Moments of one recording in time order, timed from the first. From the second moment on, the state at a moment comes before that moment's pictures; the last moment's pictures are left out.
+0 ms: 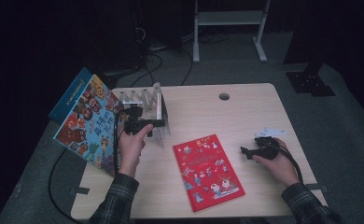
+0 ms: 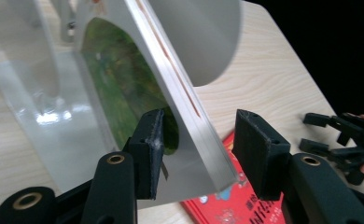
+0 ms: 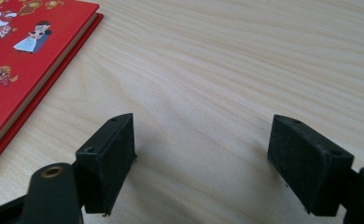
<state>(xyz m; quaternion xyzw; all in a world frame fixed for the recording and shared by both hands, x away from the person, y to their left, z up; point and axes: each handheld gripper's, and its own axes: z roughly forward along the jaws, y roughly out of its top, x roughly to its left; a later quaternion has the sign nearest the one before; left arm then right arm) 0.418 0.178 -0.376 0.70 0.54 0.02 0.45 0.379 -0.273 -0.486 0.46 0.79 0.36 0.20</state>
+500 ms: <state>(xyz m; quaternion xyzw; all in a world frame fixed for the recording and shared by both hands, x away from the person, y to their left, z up) 0.393 0.174 -0.385 0.74 0.51 -0.01 0.43 0.376 -0.269 -0.485 0.44 0.80 0.36 0.19</state>
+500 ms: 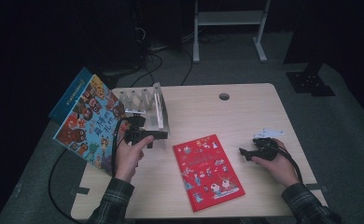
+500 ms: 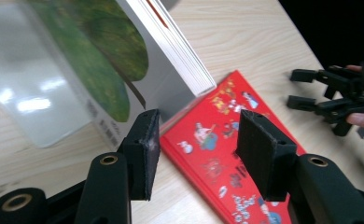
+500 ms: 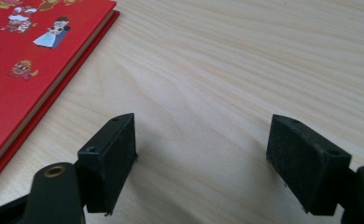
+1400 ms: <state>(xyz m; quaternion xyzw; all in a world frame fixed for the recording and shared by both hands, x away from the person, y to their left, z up) 0.362 0.189 -0.384 0.78 0.46 0.07 0.42 0.368 -0.265 -0.475 0.42 0.82 0.35 0.16</state>
